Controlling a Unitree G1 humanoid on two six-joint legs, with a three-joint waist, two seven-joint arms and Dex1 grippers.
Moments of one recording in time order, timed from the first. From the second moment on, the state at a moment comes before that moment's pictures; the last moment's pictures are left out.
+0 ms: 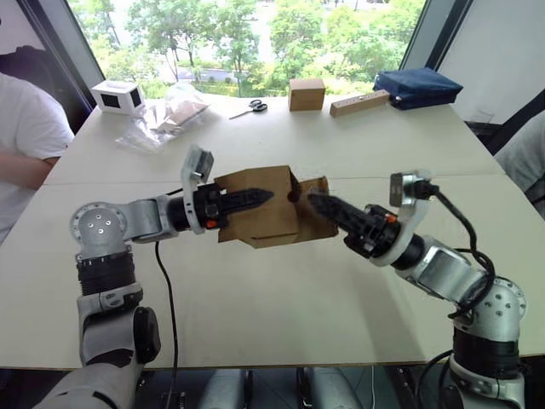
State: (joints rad) left arm -0.75 0.35 0.40 0.11 -1.26 1.56 -0.51; right arm -0.29 -0.40 -0.22 -0.43 1.60 0.99 0.22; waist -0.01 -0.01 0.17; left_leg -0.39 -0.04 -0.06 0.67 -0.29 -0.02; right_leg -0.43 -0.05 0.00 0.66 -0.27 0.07
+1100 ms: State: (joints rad) left arm -0.71 0.36 0.38 0.08 -1.33 1.53 -0.47; right arm -0.29 -0.44 -0.26 -0.30 1.58 0.91 0.29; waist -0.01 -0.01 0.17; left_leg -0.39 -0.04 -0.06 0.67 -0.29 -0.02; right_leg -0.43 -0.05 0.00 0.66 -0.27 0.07
